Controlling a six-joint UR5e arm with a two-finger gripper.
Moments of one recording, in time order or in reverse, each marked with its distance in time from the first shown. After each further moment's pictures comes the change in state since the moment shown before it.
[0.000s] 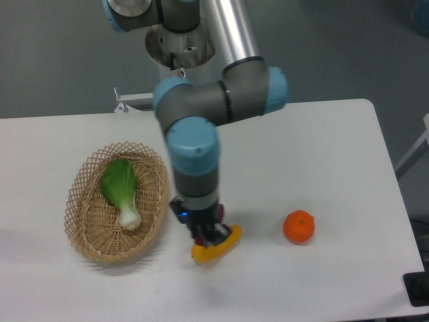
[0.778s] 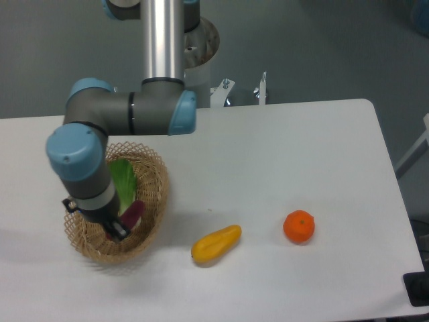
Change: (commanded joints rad) arm -0.233 -0.038 -0.051 0.003 0.021 -0.132
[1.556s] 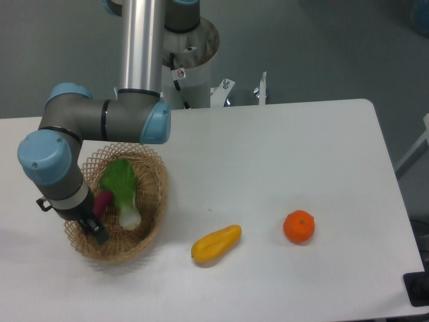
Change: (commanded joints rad) arm -0.014 -0.003 0.014 0.006 -0.009 -0.034
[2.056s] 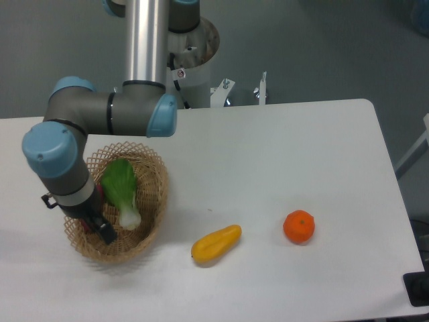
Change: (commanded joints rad) arm 0.118 0.051 -0.002 0.002 0.014 0.017
